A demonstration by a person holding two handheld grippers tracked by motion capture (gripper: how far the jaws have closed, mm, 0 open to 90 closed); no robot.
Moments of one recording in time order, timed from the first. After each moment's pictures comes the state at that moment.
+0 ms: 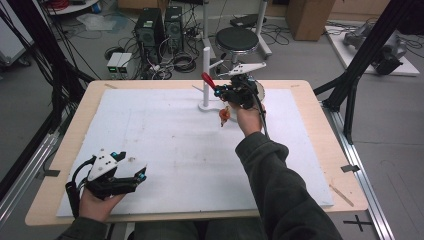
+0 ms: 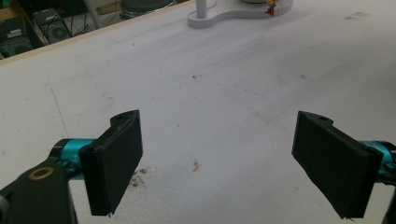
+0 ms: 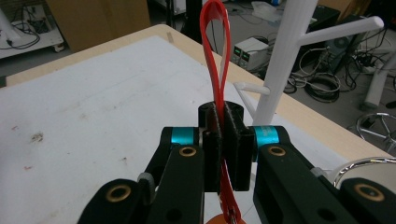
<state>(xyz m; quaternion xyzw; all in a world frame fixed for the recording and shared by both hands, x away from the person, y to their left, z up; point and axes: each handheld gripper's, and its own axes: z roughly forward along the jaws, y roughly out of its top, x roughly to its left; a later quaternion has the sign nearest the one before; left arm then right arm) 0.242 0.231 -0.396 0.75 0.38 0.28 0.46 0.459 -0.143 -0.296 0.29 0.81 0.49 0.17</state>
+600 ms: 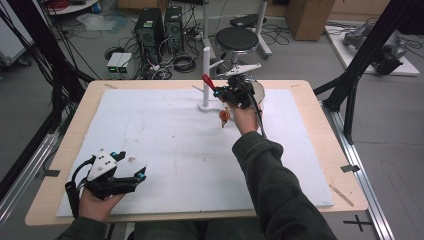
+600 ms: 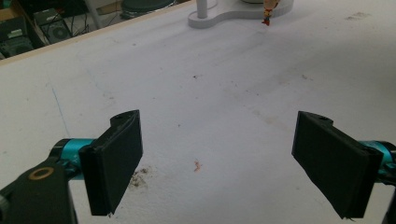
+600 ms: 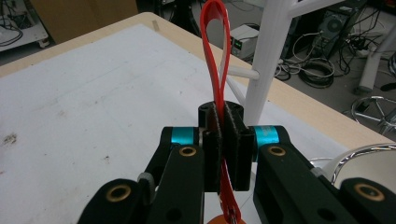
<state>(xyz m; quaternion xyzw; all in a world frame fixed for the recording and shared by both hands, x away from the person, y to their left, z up) 0.242 0.231 -0.396 0.75 0.38 0.28 0.46 0.476 -0.138 -0.313 0.31 0.81 0.47 0.17</state>
